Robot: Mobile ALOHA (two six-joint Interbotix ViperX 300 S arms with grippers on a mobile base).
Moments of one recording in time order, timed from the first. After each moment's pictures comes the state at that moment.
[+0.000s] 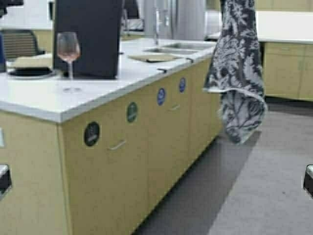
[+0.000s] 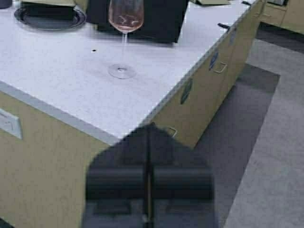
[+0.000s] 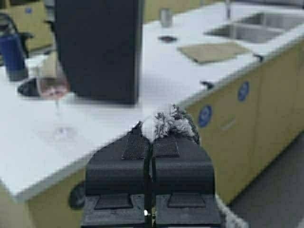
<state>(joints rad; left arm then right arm) -0.01 -0.69 1.27 -0.01 -0.47 -0.14 0.34 -0.45 0.91 0.07 -0.52 0.01</state>
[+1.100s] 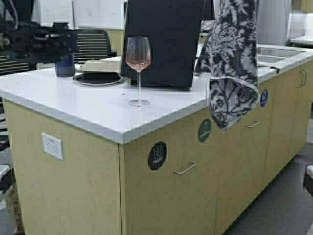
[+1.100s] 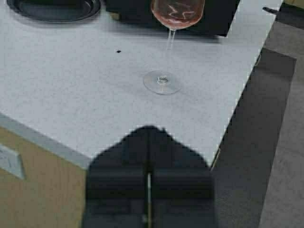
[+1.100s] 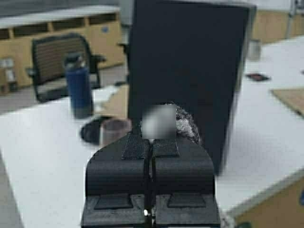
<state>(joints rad) -0.21 0.02 1.08 0.07 -0.94 -0.15 0.35 -0.52 0.92 0.07 -0.53 0.01</state>
